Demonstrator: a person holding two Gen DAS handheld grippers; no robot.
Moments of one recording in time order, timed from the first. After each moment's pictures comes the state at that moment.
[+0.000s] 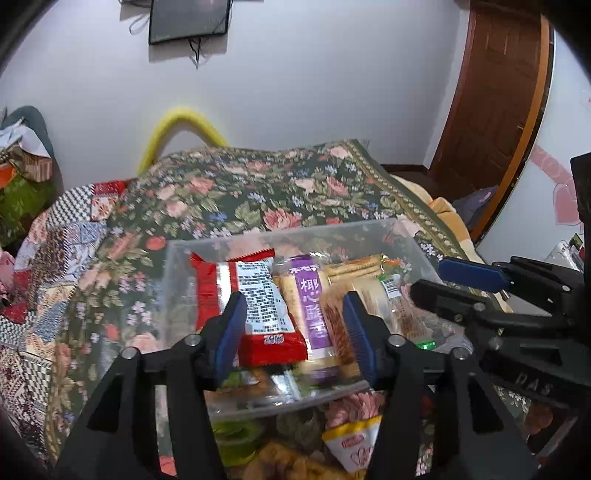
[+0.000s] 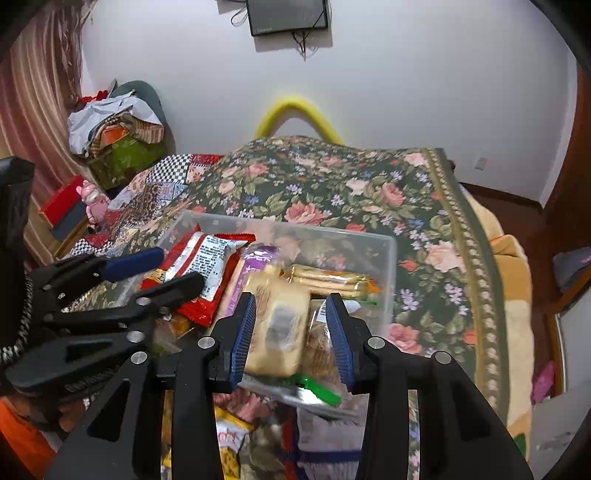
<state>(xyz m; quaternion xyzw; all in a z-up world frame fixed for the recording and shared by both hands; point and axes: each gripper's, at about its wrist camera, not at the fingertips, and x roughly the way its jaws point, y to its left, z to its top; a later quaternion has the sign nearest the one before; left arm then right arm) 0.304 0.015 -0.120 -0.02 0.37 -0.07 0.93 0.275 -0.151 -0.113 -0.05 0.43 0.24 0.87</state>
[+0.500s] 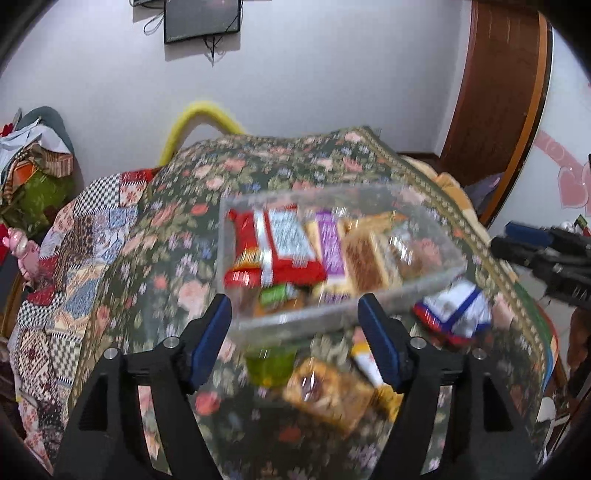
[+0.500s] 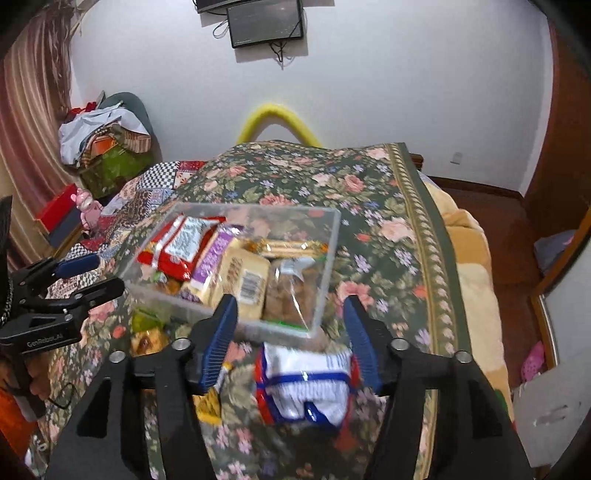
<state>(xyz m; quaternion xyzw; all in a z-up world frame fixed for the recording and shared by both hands) 0.237 0.041 -0.124 0.00 0.40 -0.04 0.92 0.232 -0.203 -0.105 -0.04 0.43 0.20 0.88</state>
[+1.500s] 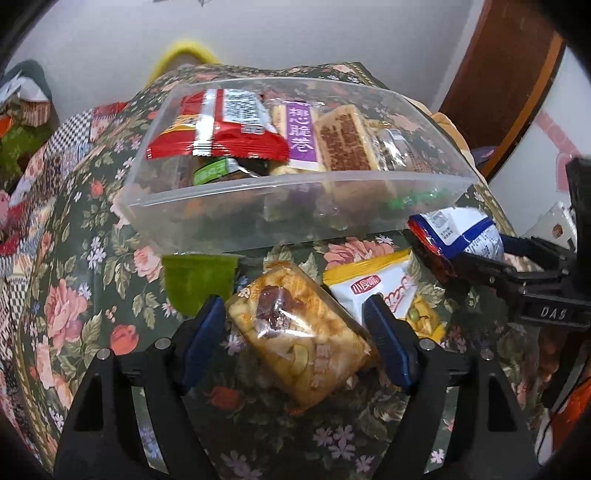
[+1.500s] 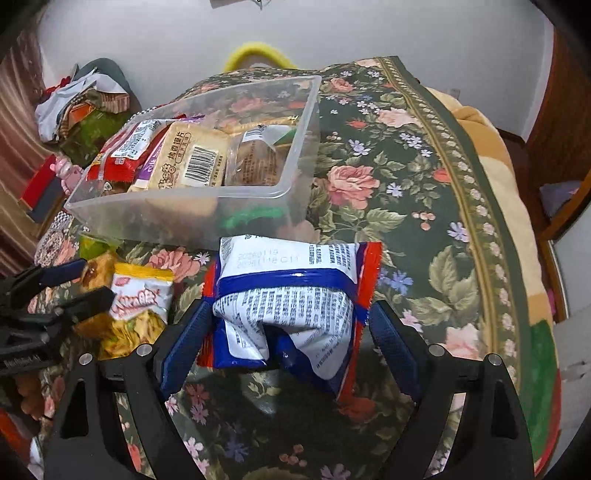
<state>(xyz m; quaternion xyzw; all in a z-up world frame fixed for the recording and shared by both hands) 0.237 0.006 -0.211 -0.03 0.48 -0.07 0.88 0.227 -0.209 -0.194 -0.02 0.53 0.19 0.83</state>
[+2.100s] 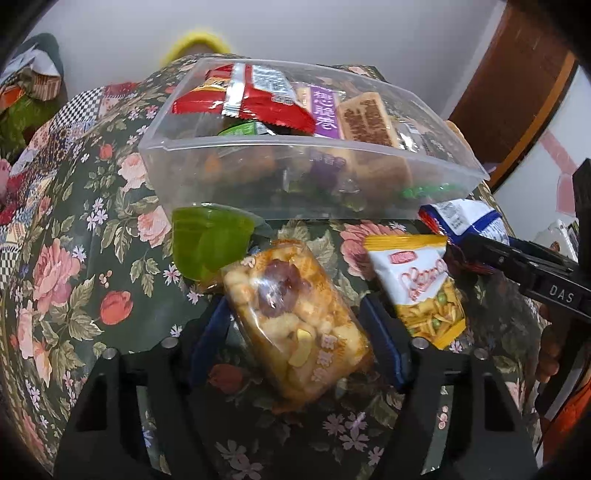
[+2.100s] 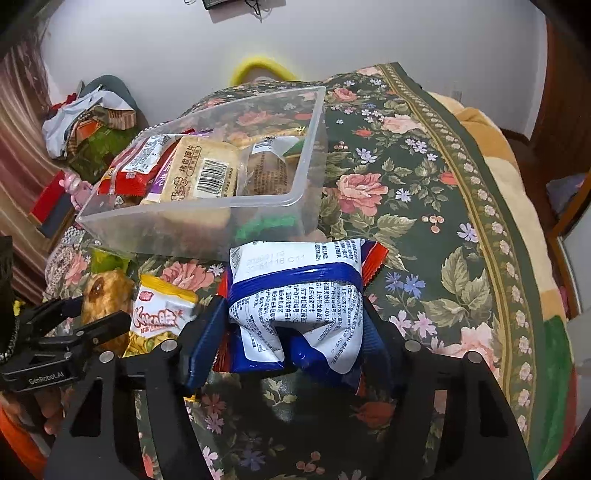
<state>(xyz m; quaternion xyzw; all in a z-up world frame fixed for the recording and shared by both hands) 0.224 0.022 -0.228 -0.07 0.48 -0.07 0.87 0.218 -0.209 -0.189 0.00 0.51 0.20 0.84</state>
